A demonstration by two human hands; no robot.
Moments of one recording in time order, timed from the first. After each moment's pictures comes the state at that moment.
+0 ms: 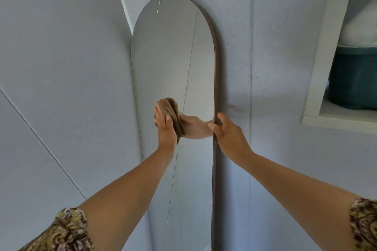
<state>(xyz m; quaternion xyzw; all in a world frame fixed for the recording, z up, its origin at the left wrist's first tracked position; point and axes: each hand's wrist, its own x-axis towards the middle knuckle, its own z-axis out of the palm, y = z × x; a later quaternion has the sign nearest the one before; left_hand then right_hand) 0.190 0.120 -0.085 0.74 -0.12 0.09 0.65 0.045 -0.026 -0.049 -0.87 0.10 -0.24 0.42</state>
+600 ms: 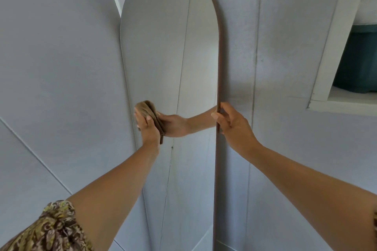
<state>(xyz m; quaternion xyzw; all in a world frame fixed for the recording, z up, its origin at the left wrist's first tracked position) 0.288 0.159 -0.156 0.71 -0.01 0.05 0.70 0.056 -0.027 -0.069 -0.84 0.08 -0.28 0.46</state>
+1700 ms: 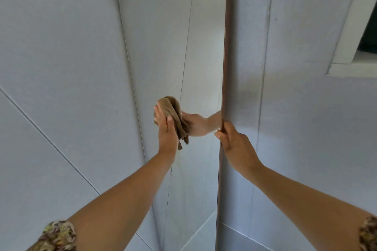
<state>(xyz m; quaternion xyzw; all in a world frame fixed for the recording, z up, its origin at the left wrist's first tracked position) 0.194 0.152 -0.206 0.78 -0.12 0.08 0.61 0.032 0.001 -0.179 -0.88 0.10 -0.23 0.40</state>
